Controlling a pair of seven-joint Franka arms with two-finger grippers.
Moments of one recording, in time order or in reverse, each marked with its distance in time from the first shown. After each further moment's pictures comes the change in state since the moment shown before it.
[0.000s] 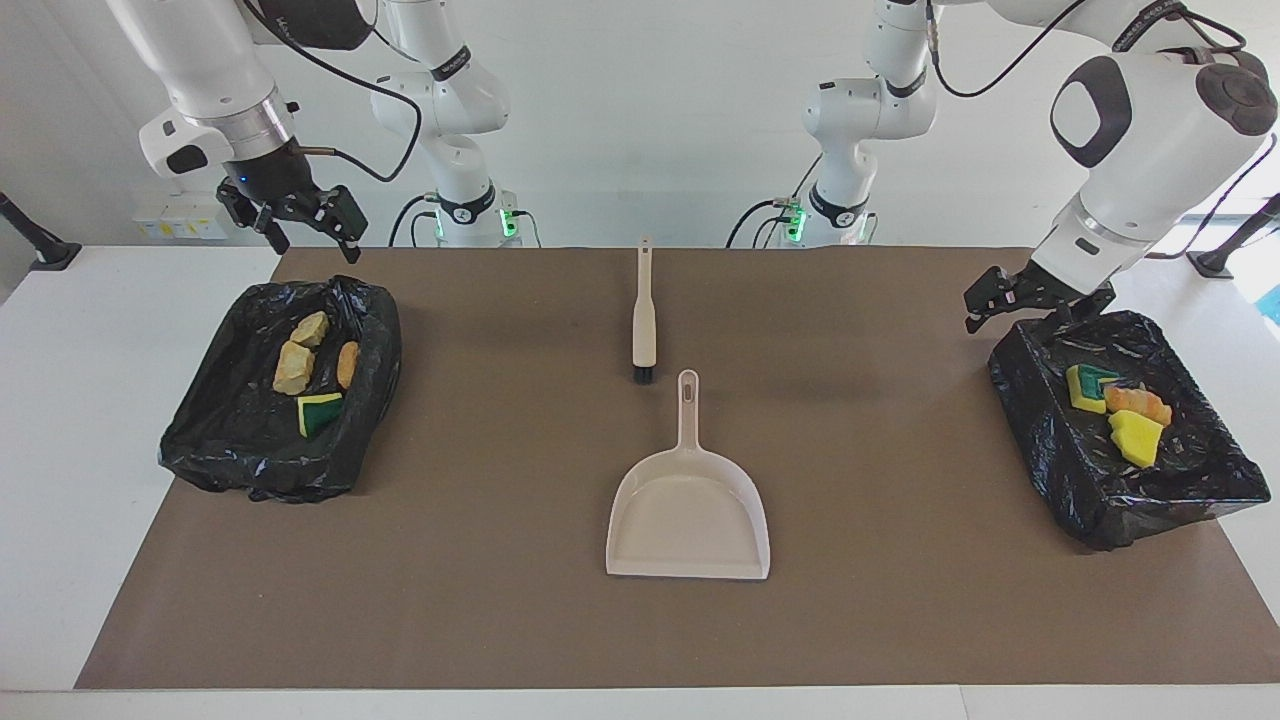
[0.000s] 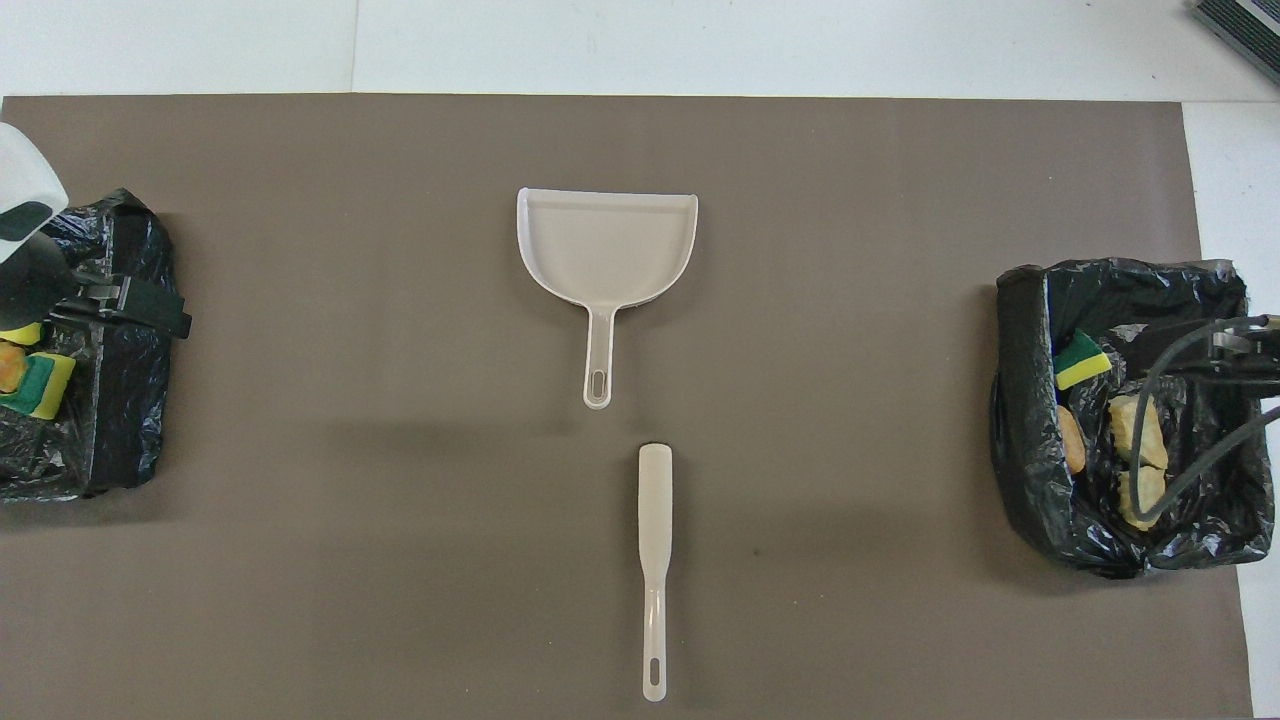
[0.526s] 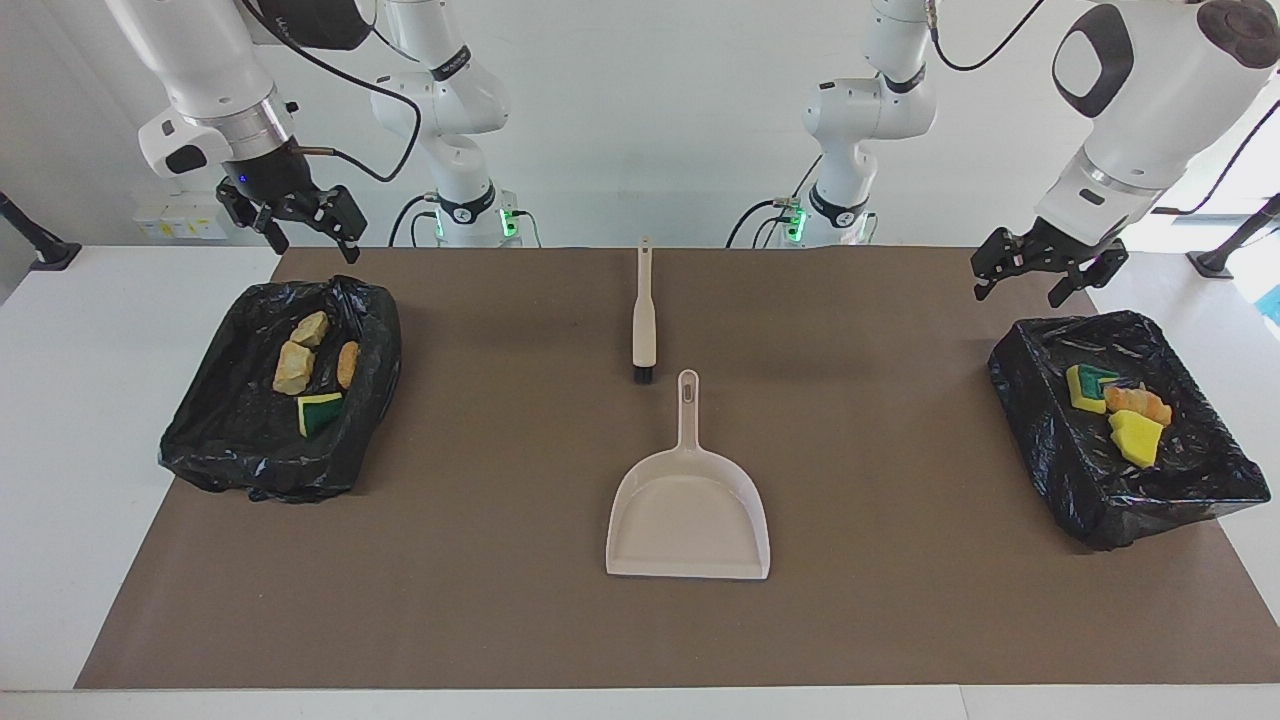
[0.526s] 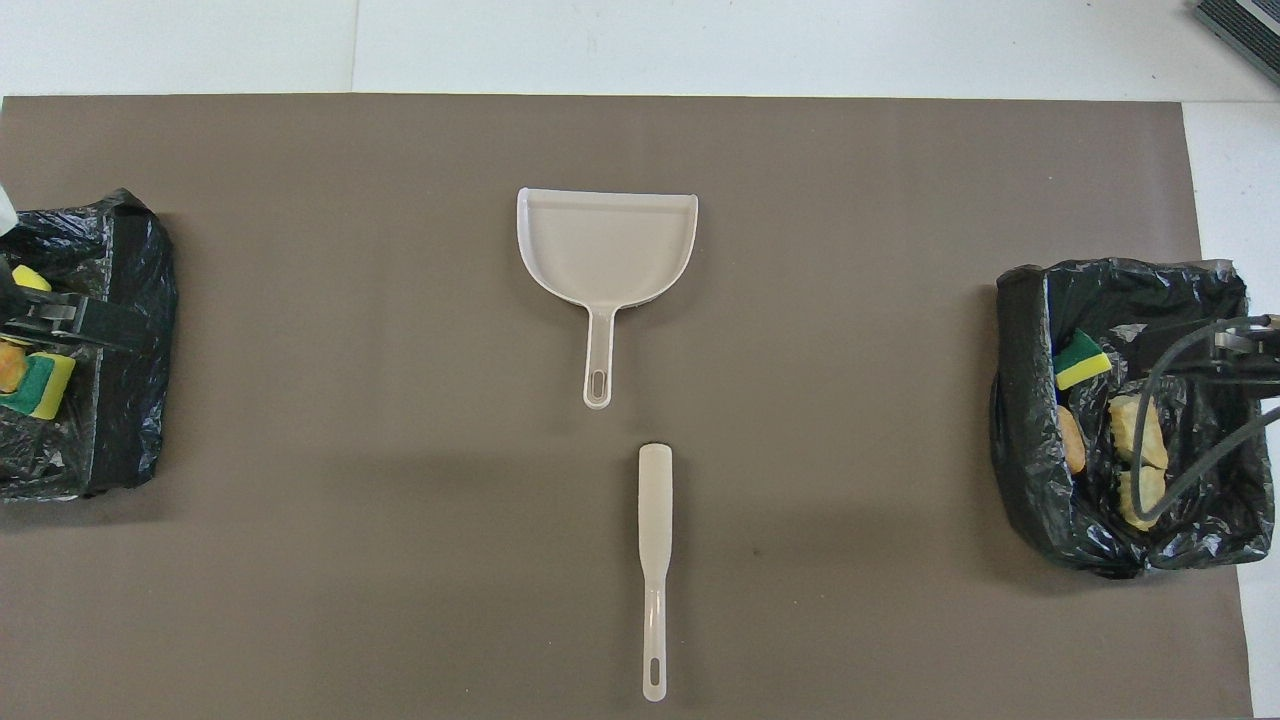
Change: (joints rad) left arm 0.000 -0.052 -0.012 0.050 0.044 -0.077 0.003; right arm -0.002 0.000 -0.001 0.000 0.000 0.000 0.000
